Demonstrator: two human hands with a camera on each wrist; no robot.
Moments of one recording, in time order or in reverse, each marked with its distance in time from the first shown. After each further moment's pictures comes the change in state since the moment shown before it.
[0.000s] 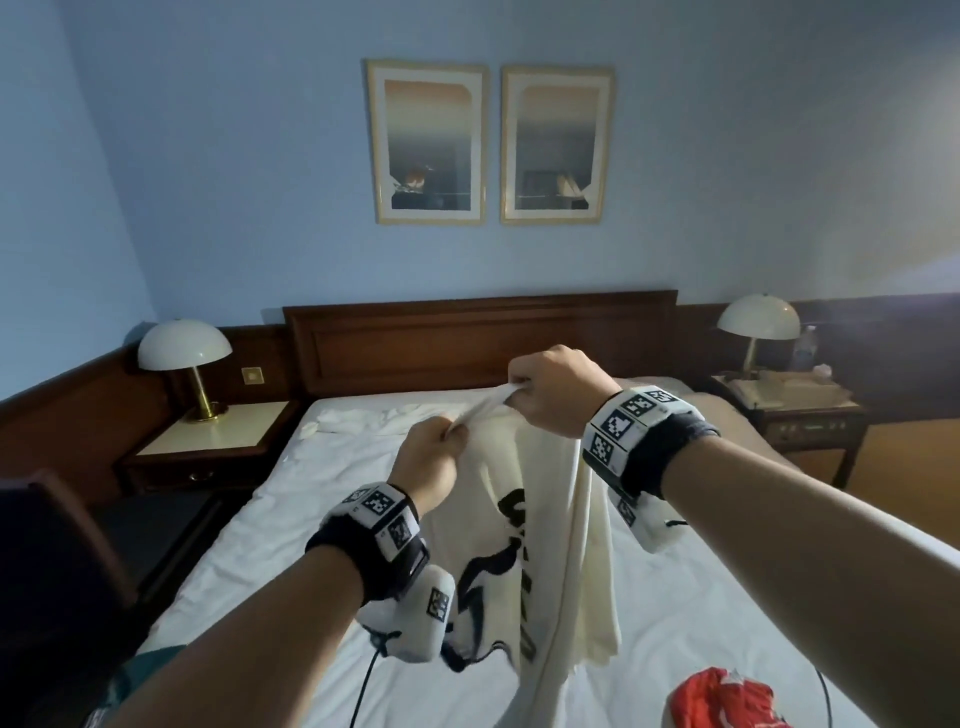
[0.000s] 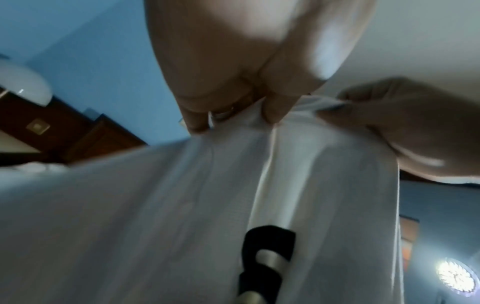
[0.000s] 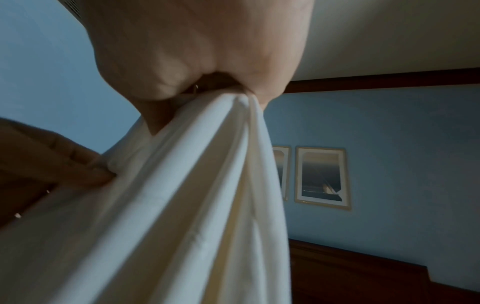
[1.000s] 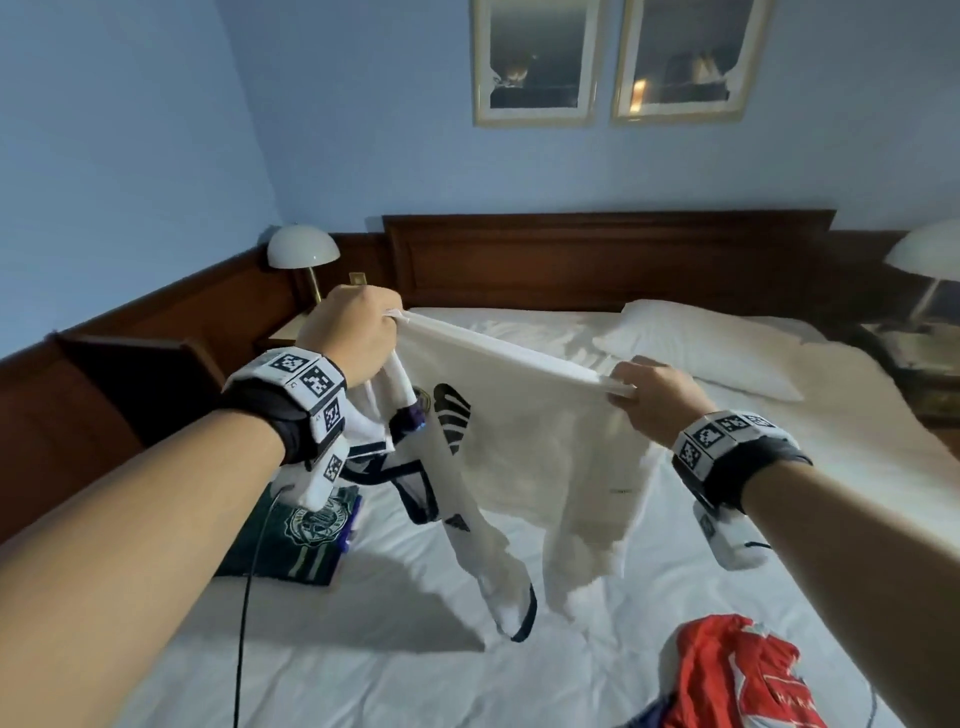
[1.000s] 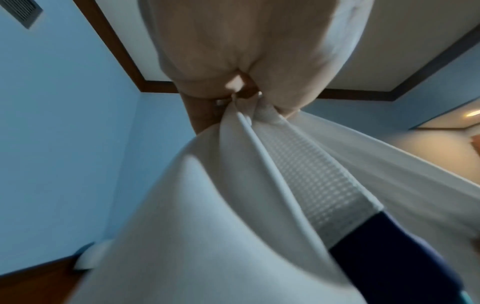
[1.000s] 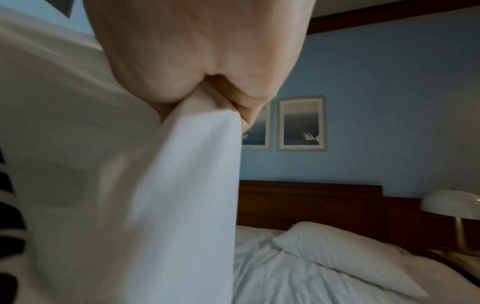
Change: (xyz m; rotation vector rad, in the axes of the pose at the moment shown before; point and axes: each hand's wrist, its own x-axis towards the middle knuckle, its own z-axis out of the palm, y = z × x) left_hand -0.043 0.050 -0.057 0.766 0.250 0.046; right_hand -0.067 0.145 0.079 0.072 -0.085 -0.029
